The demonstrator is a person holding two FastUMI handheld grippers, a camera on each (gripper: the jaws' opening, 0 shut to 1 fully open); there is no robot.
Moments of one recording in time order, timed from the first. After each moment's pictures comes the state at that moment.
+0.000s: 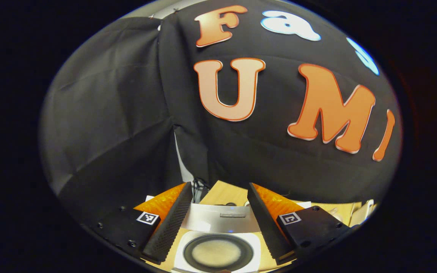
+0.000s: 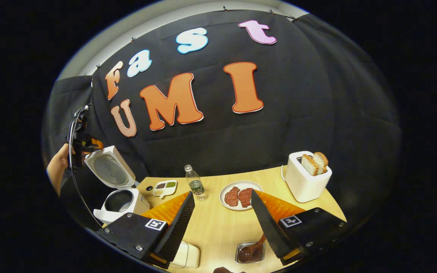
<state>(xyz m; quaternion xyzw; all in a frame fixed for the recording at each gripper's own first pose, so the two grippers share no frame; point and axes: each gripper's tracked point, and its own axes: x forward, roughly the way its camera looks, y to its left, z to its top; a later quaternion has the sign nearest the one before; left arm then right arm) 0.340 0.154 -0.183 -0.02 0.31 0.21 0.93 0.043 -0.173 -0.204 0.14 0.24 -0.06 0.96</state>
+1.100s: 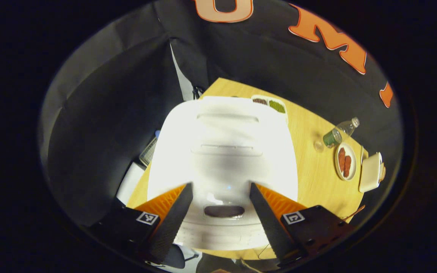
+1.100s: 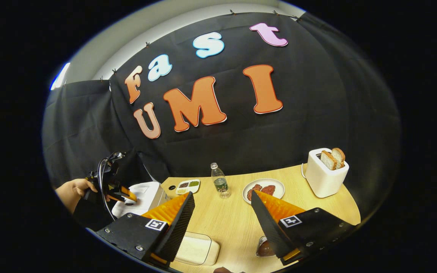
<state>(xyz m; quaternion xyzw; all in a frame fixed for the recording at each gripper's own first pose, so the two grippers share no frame) 0.155 0.075 -0.344 -0.09 0.56 0.17 0.81 0.013 -0.134 -0.193 0.16 0.22 0.00 0.96</state>
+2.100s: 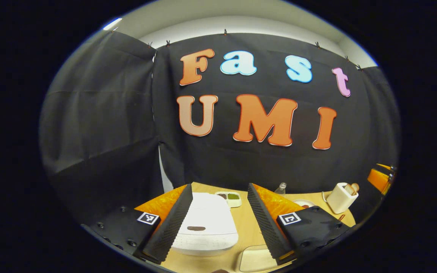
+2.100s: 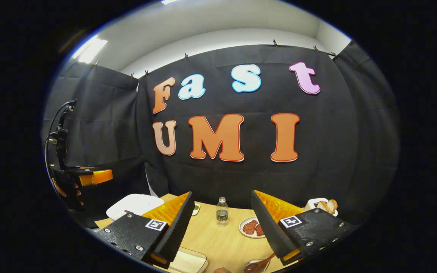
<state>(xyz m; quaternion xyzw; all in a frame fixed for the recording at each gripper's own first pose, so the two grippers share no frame) 0.097 -0.014 -0.098 -0.05 0.11 0.09 0.99 0.038 -0.101 -0.081 0.04 0.09 0.03 1.00</state>
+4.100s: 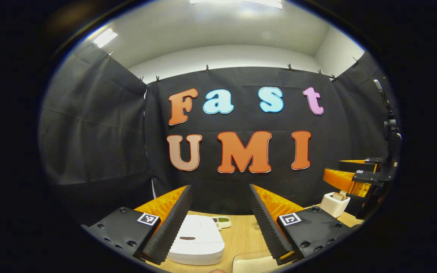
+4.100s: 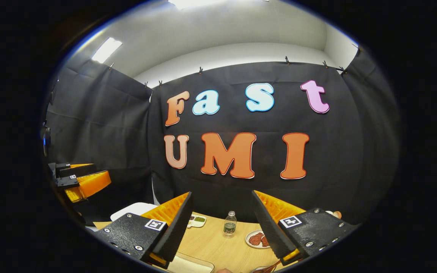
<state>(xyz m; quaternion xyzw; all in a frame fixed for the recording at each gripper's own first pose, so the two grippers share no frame) 0.037 -0.064 -0.062 0.00 -0.01 0.06 1.00 0.032 -0.062 -0.055 0.02 0.02 0.05 1.00</state>
